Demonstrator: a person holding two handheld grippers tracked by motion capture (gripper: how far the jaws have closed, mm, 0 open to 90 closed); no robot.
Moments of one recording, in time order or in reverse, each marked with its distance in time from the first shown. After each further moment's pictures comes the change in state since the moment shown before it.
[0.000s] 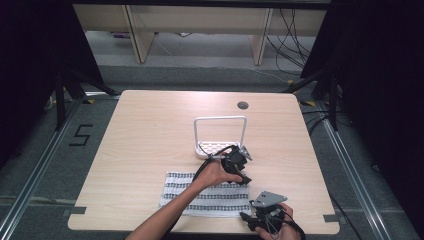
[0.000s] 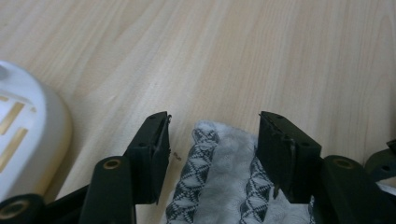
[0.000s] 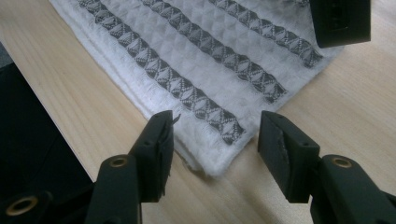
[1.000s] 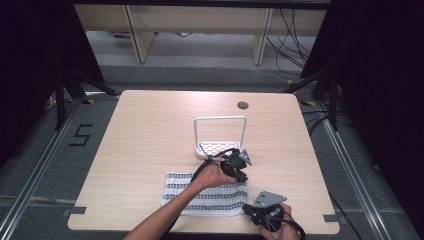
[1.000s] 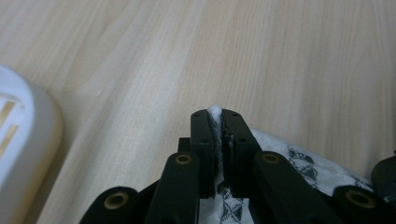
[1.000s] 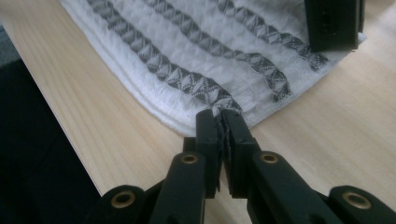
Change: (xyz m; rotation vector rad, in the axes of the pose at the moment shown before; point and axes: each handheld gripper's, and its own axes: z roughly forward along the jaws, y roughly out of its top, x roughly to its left) left arm -0.006 -0.004 -0.010 -0.001 -0.002 0.054; right arm -0.001 0.002 -0.003 -0.021 0.020 -0.039
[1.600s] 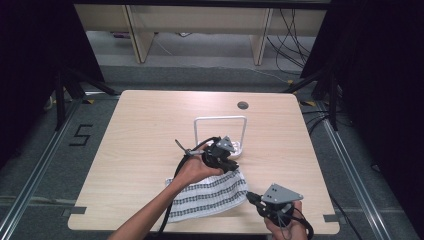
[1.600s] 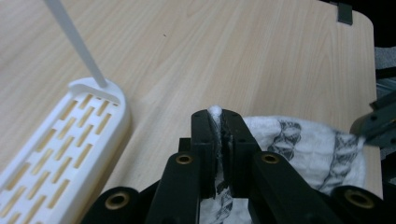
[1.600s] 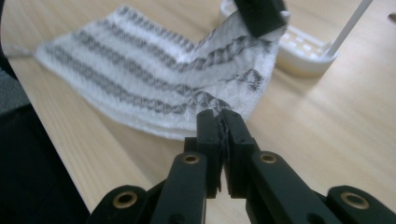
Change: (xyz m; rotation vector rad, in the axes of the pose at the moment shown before) left arm 0.003 -0.008 -0.078 -0.165 0.058 -0.064; right arm -0.007 0.023 -0.037 -0.196 -0.056 -0.036
